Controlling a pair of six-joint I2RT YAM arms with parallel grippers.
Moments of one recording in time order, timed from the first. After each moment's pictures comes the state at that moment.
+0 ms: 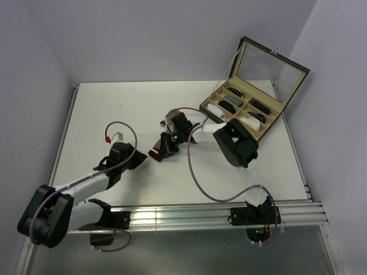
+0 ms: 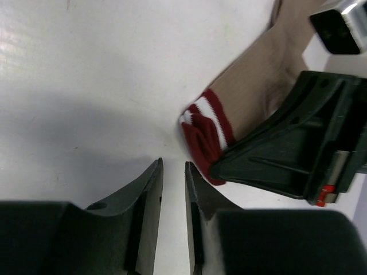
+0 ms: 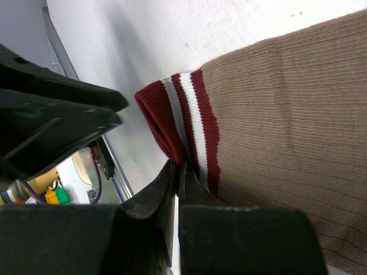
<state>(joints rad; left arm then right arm) -0.42 1.13 0.31 0.20 -0.05 -0.97 0.68 2.18 1.34 -0.06 -0.80 0.58</state>
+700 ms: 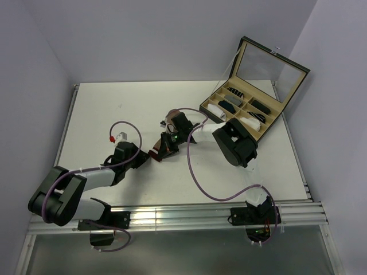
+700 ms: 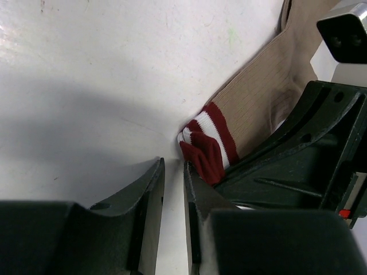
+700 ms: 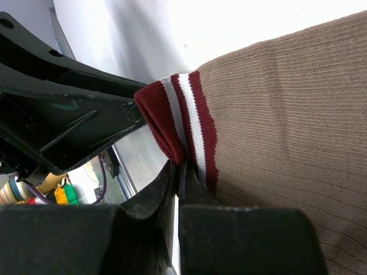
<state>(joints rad) -0.44 1.34 0.31 0.38 -0.05 -0.99 0.67 2.20 1.34 -0.05 -0.82 0.60</state>
